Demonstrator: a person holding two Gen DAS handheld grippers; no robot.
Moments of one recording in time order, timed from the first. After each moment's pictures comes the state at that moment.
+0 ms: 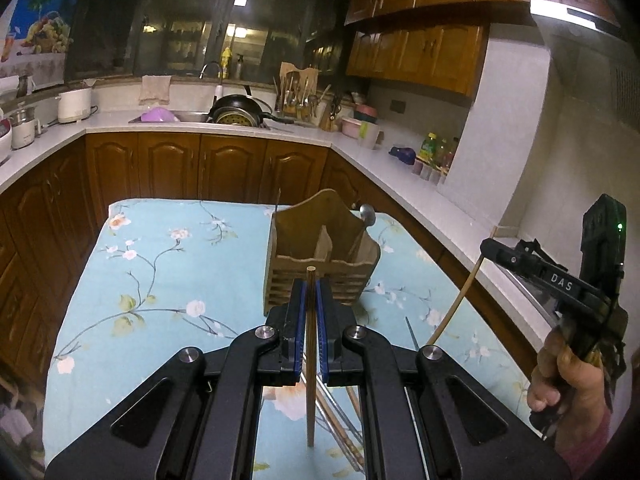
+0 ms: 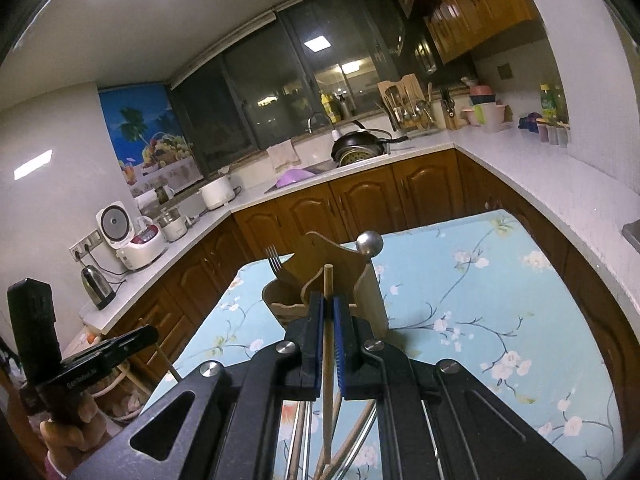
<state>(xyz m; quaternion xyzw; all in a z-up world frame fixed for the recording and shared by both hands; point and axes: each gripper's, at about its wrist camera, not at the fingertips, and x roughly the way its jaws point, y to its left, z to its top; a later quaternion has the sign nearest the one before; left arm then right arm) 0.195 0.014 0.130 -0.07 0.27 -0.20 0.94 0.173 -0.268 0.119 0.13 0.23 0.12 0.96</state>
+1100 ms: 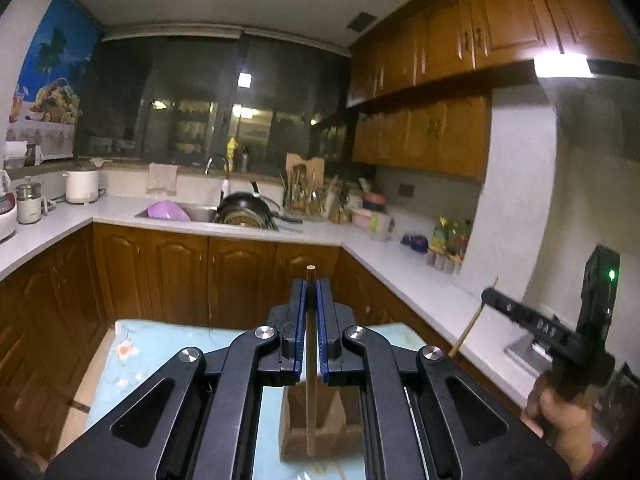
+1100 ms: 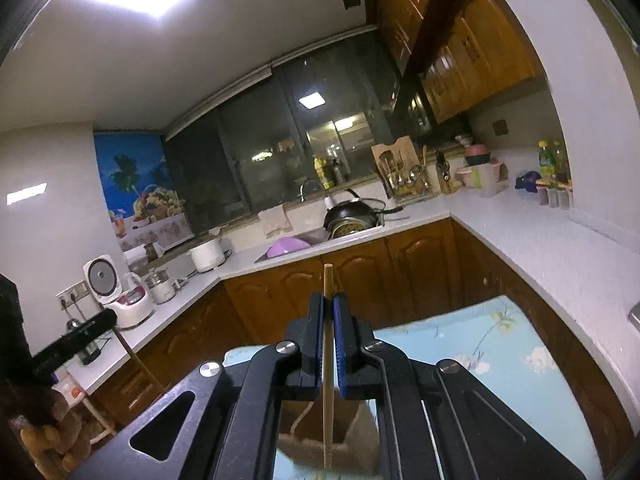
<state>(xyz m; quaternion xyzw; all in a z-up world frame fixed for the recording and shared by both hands) 0.285 0.007 0.236 -0.07 0.12 -0.16 0.98 0.255 -0.282 0.189 0.14 0.12 0.09 0.98</state>
